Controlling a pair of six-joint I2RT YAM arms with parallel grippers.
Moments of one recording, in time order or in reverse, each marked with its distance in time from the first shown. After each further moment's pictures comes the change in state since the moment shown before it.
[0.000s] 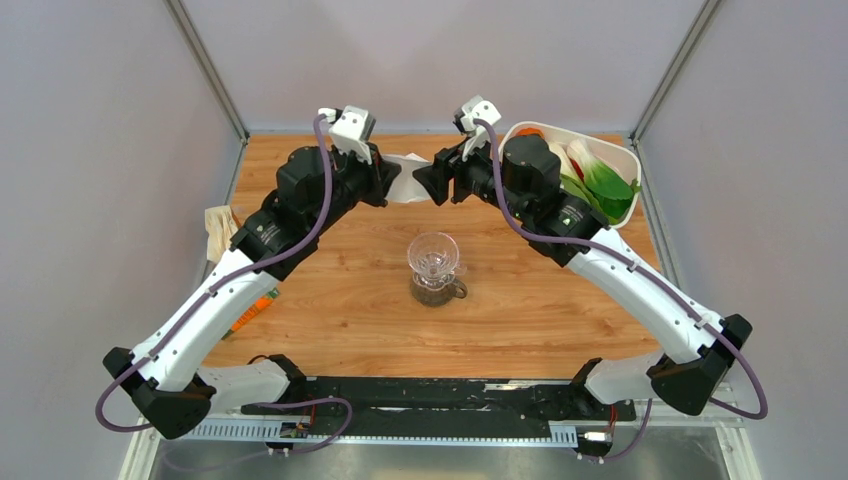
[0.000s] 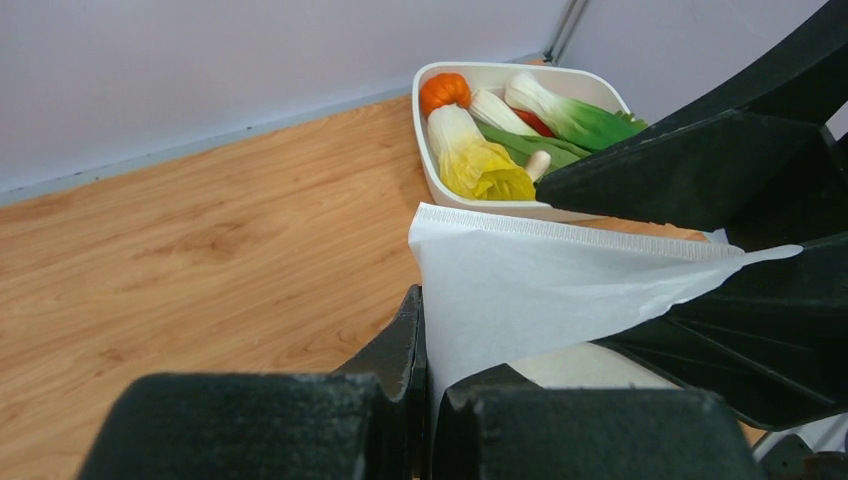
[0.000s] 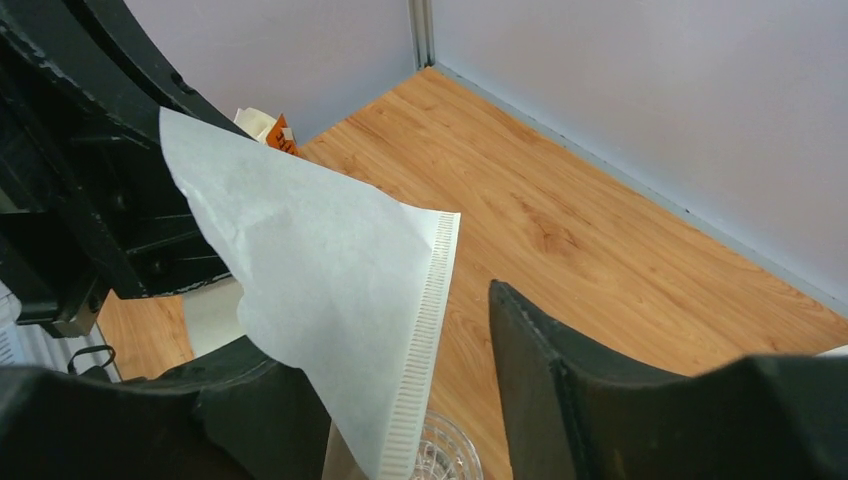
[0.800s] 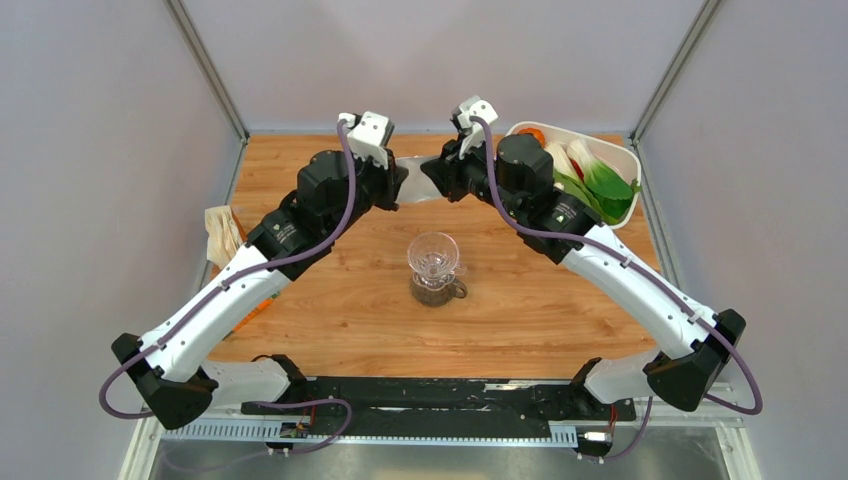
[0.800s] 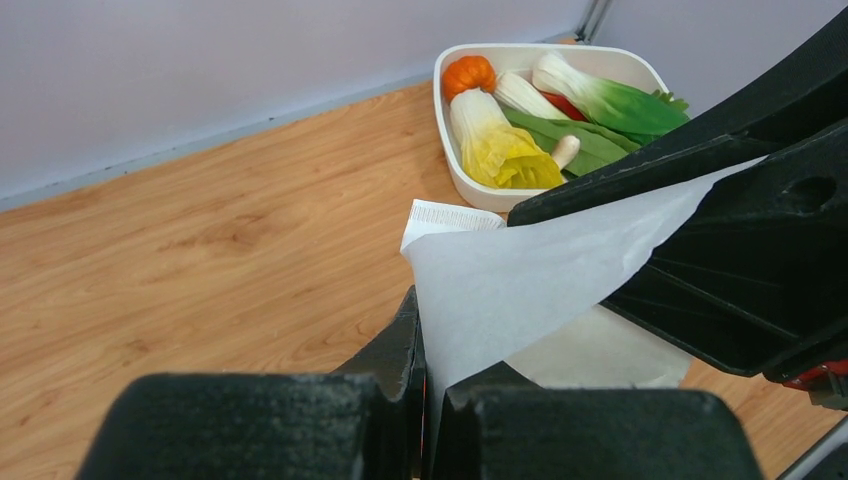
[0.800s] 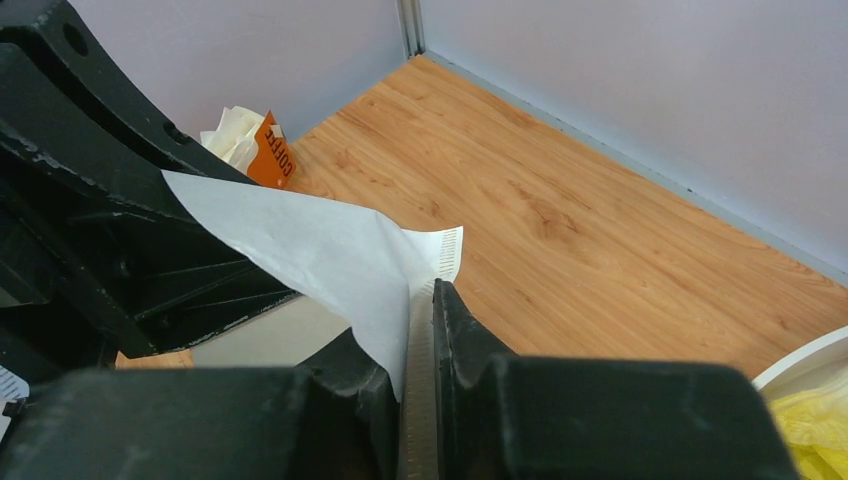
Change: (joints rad) left arm -0.079 0.040 0.001 0.003 -0.122 0.050; right arm 0.000 0.026 0.000 -0.003 0.030 0.032
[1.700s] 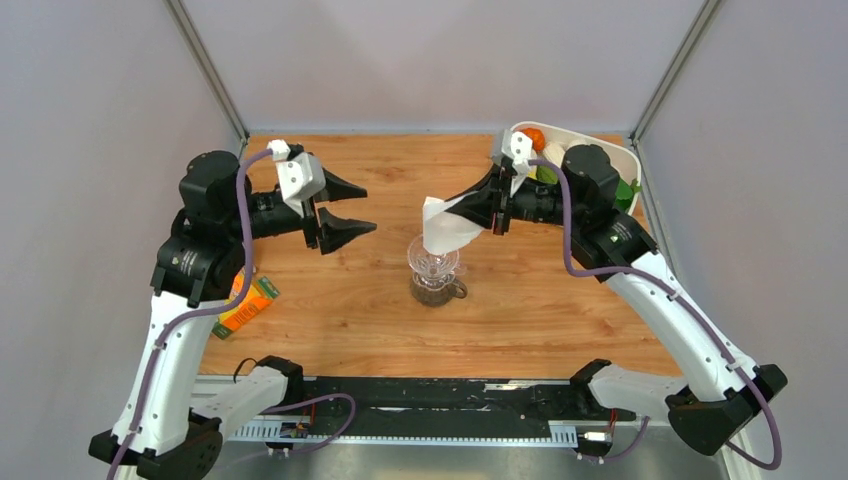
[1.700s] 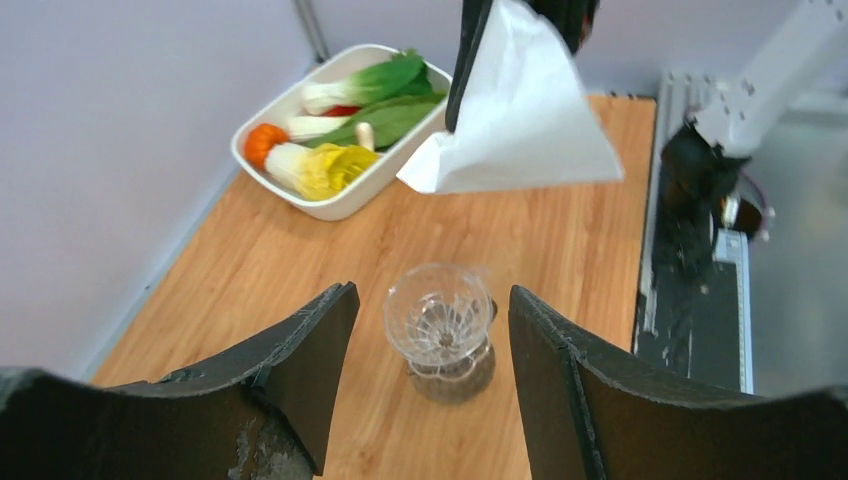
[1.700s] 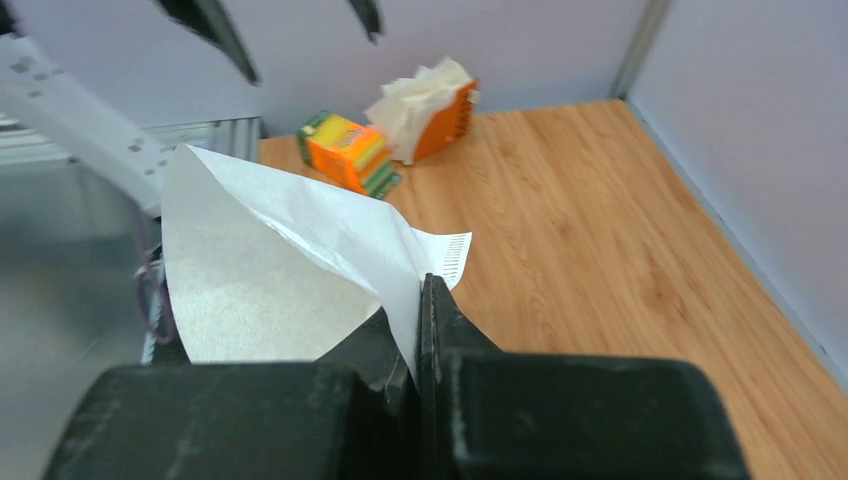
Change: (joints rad) left arm 0.465 -0.221 0.072 -0.243 1.080 0.365; right arm -0.199 -0.211 -0.164 -0.007 -0.658 -0.183
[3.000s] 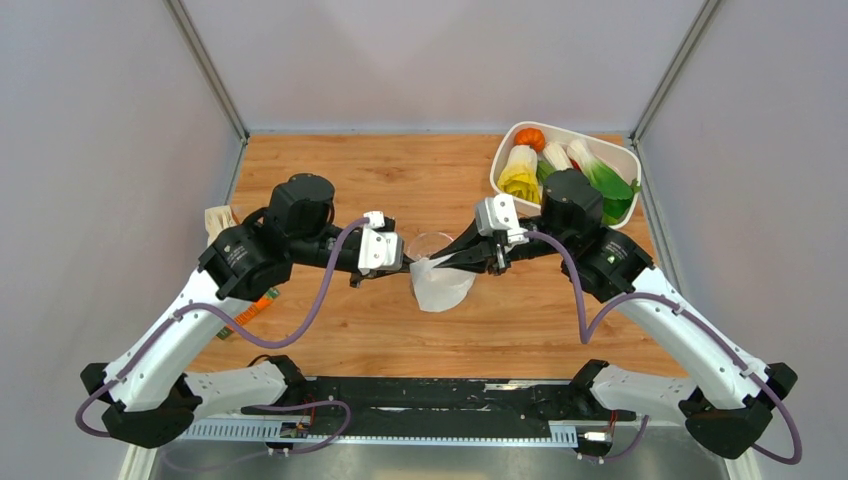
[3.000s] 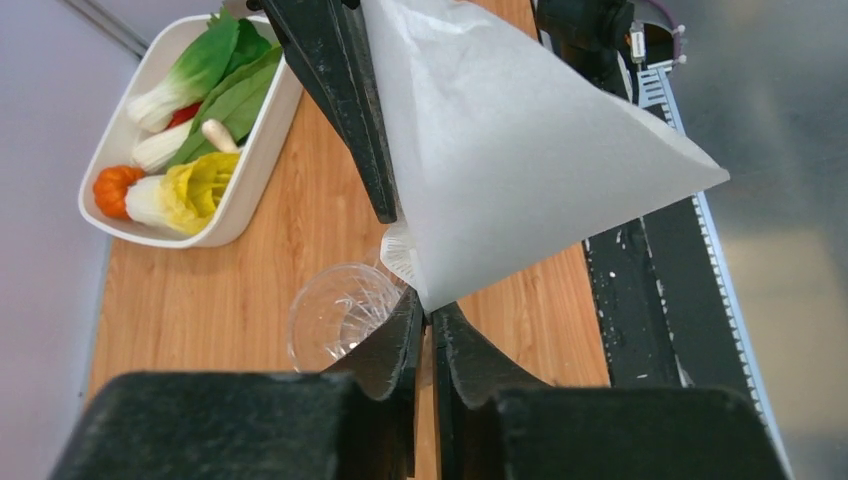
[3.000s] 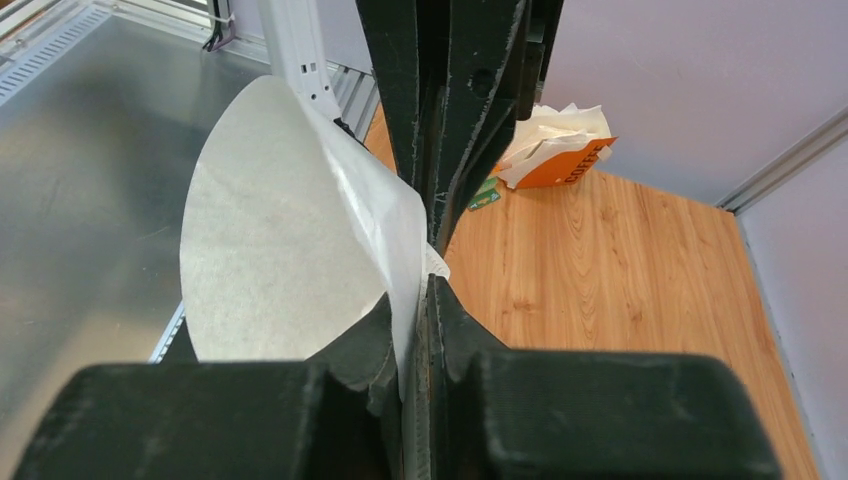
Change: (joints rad) left arm -0.510 0.099 0.016 -0.269 -0.172 0.421; right arm 0.183 -0.069 -0.050 -0.094 -0.267 -0.314
